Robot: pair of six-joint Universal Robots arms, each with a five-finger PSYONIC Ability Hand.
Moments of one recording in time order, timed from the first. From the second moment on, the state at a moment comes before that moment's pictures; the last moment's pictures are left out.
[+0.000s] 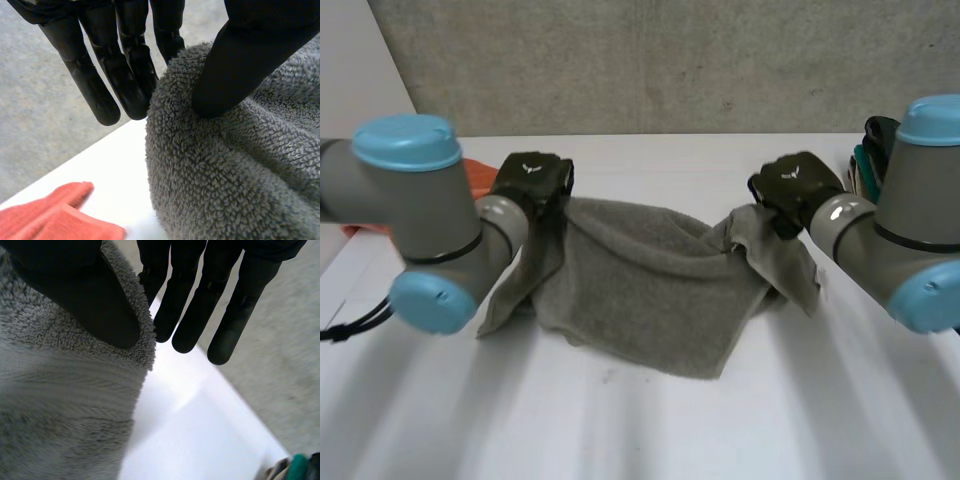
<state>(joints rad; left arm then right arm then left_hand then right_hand) 4.25 -2.20 -1.11 3.15 -1.56 3.38 1.93 -1.02 1.19 0.07 1.41 2.60 1.17 1.20 1.19 1.20 0.96 1.11 1.18 1.19 1.20 1.01</state>
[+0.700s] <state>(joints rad) 4.22 -2.01 -1.30 3.48 -1.56 3.38 1.92 -1.32 1.59 0.27 1.23 2.13 1.17 1.20 1.19 1.20 0.96 0.41 0.44 0.45 0.46 0.27</state>
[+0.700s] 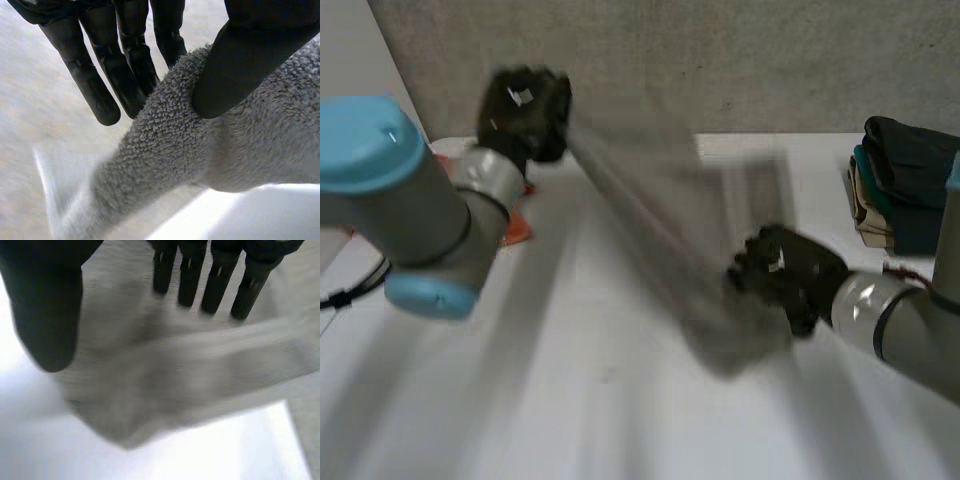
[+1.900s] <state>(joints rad) 4.26 -1.85 -1.19 3.70 -1.52 3.66 2.00 -0.94 0.60 -0.09 1.53 2.71 1.17 1.20 1.20 1.20 0.96 1.13 1.18 1.19 1.20 0.97</state>
